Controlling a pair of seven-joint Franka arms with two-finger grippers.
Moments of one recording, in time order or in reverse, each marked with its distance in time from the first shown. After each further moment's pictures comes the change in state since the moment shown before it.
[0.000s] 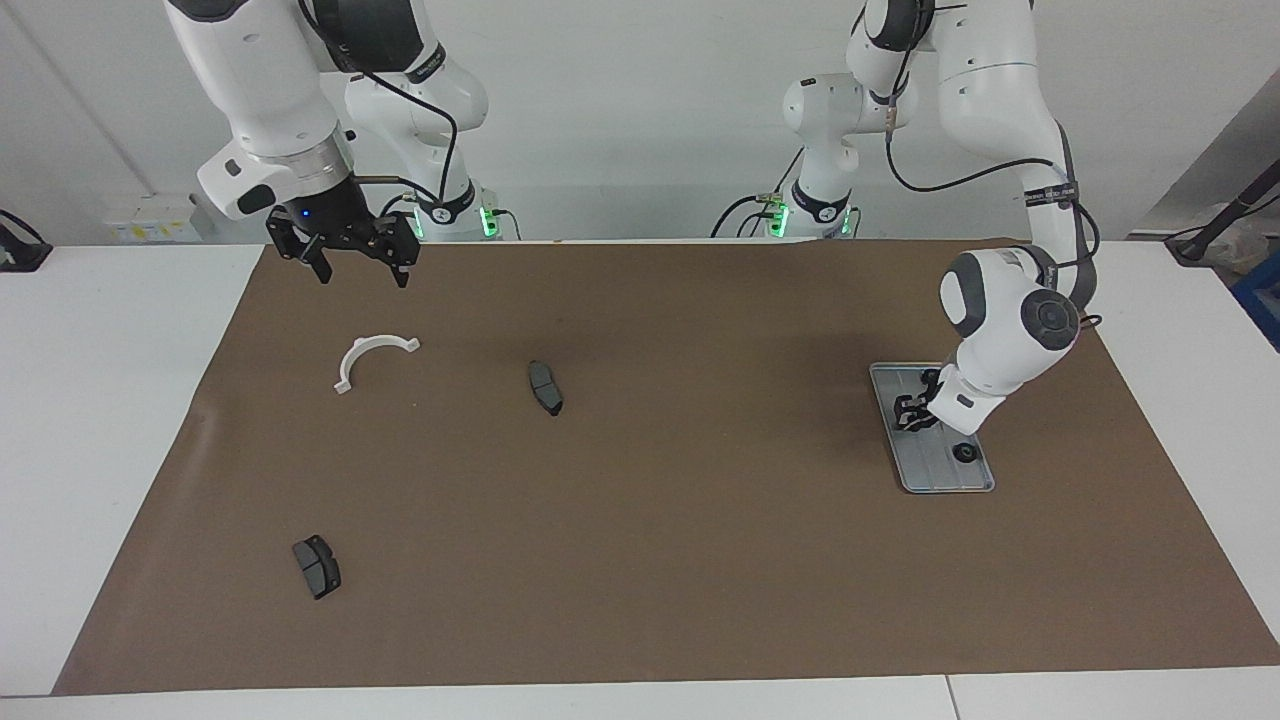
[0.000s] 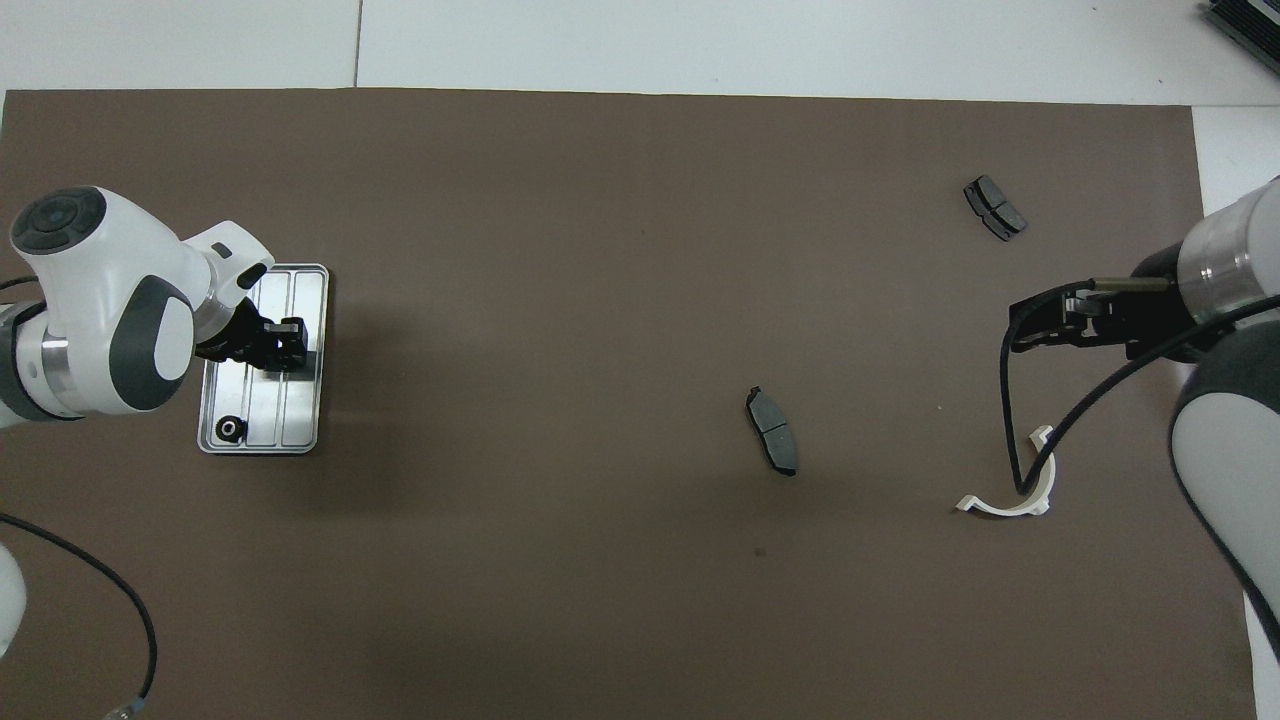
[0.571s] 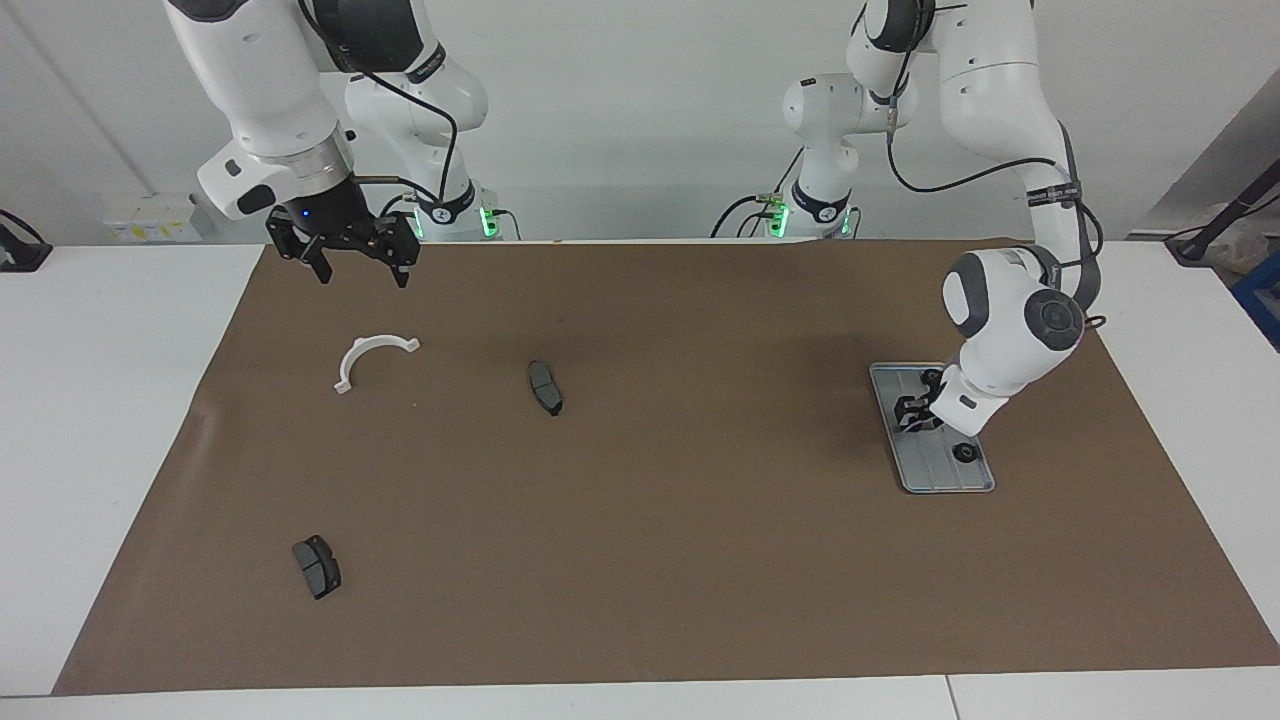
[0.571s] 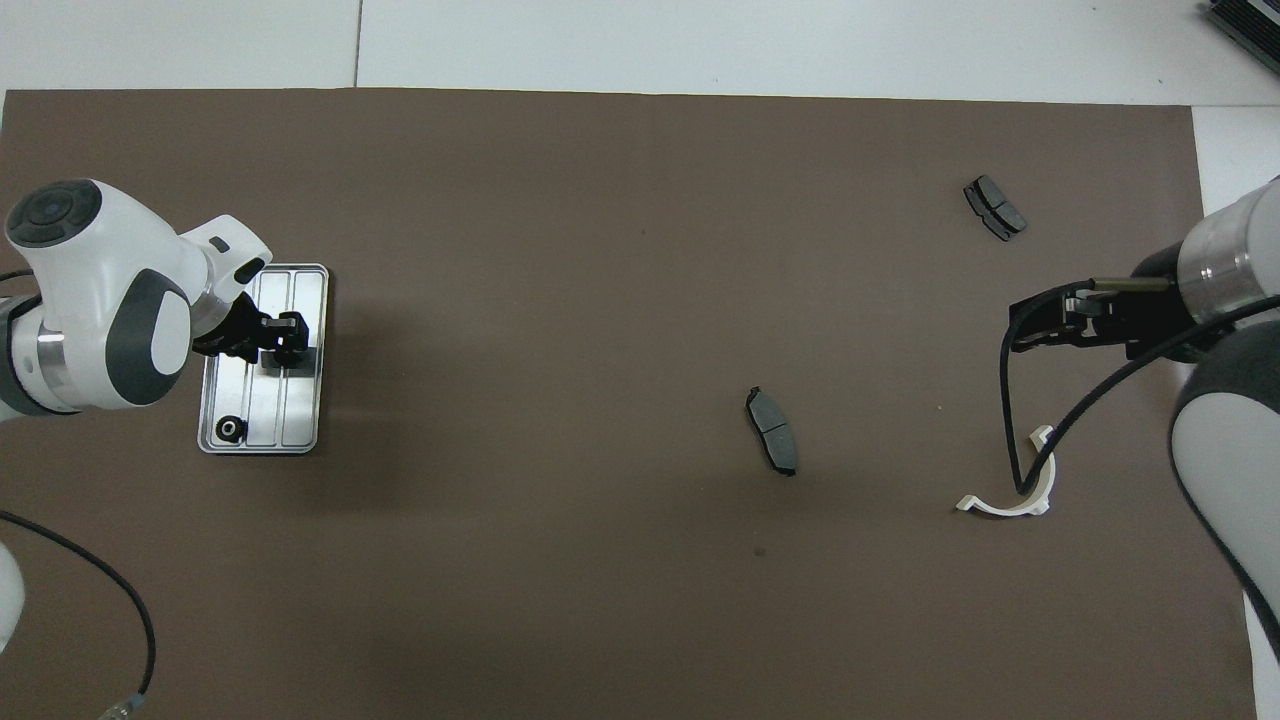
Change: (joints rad) left arm 0.000 0.006 0.001 0.012 0.004 -0.004 0.009; right arm 0.000 0.000 0.000 0.000 0.000 0.000 0.000
